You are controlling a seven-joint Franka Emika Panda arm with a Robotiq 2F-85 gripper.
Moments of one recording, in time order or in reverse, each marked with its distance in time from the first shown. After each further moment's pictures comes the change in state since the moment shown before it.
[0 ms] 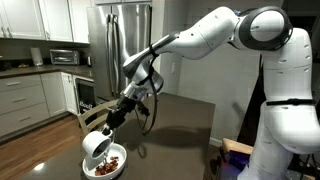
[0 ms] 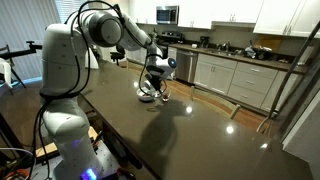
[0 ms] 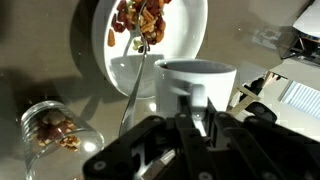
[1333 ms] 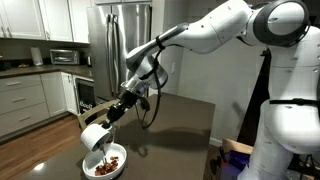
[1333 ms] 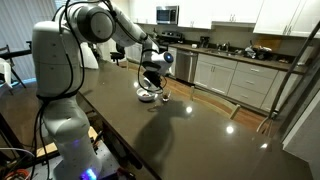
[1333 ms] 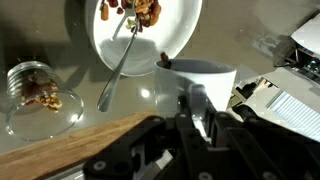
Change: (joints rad) arm 0.003 -0.099 0.020 -0.059 0.025 0.060 -0.141
